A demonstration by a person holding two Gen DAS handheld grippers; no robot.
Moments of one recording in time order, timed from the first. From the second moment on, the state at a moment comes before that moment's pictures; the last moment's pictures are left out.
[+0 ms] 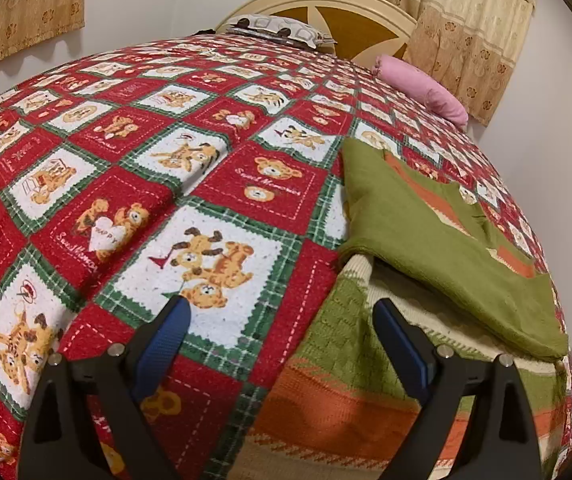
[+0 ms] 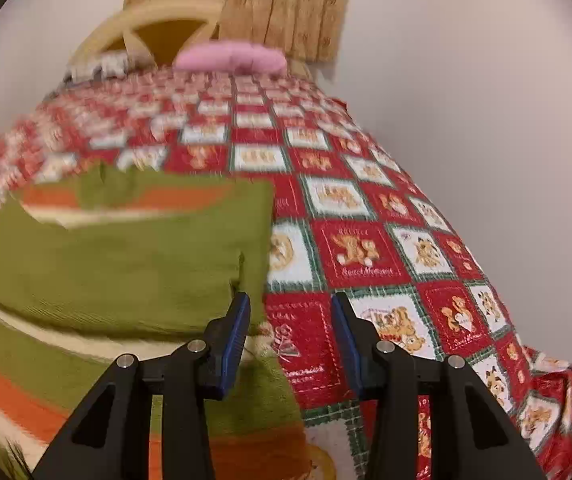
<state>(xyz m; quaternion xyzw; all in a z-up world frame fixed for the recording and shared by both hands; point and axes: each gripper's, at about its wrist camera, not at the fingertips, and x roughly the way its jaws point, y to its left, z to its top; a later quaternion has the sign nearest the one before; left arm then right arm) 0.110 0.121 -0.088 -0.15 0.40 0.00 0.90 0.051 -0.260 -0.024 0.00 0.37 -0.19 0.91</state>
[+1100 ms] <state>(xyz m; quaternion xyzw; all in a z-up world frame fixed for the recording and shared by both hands) -0.018 0.151 -0.073 -0.06 0.43 -0.13 0.89 -0.240 -0.256 0.058 0.01 0.32 -0.09 0.94</state>
